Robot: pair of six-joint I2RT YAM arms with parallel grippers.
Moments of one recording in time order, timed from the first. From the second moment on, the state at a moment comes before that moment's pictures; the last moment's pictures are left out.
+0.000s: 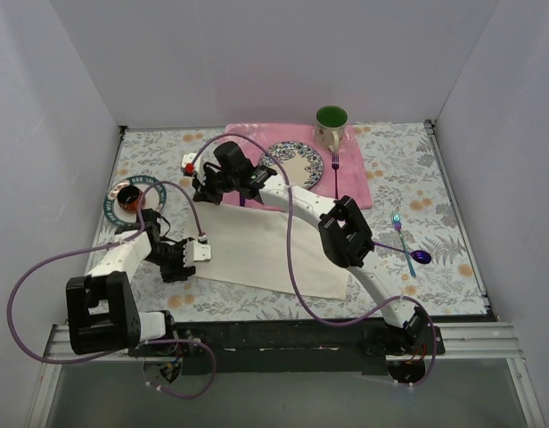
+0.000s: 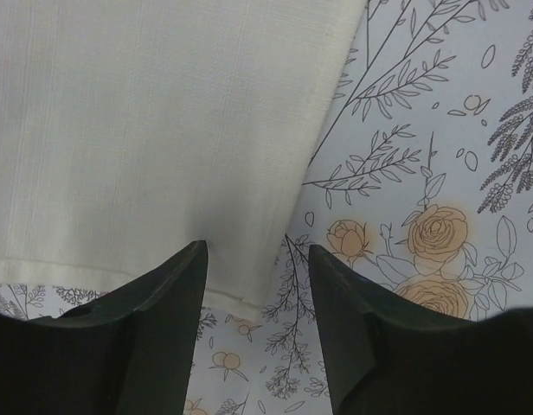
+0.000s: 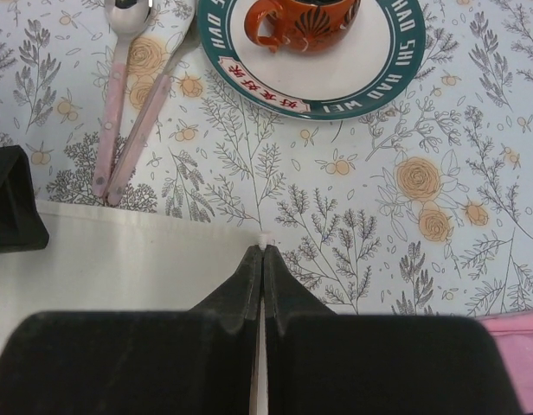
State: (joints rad) left arm 0.11 1.27 0.65 -0.87 0.52 1.58; right arm 0.90 2.44 2.20 -0.23 -0.57 -0.36
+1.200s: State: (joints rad) left arm 0.46 1.83 1.09 -0.86 0.94 0.83; right arm 0.90 2.44 2.16 -0.16 -0.58 -0.32
